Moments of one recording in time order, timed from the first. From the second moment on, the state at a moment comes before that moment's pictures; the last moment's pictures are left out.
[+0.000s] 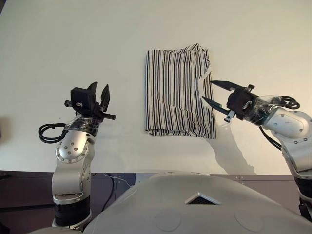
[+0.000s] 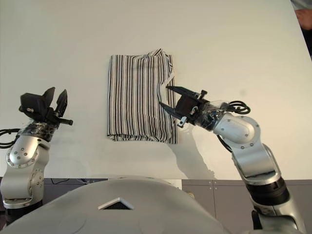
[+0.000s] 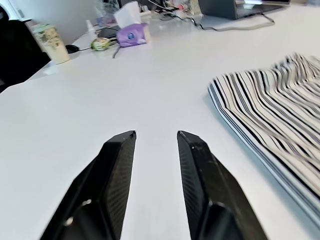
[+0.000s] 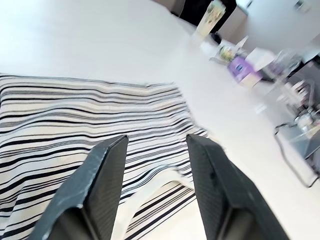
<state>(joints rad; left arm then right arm) 0.50 0.43 0.12 -0.66 -0.14 0.40 -0.23 0.16 -0.76 0.16 -0.63 0.10 0.17 0.62</state>
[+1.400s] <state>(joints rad) 0.10 0.91 -0.37 0.04 0.36 -0.79 -0.61 -0.05 -0.91 0.44 0.10 -0.42 -0.91 0.62</state>
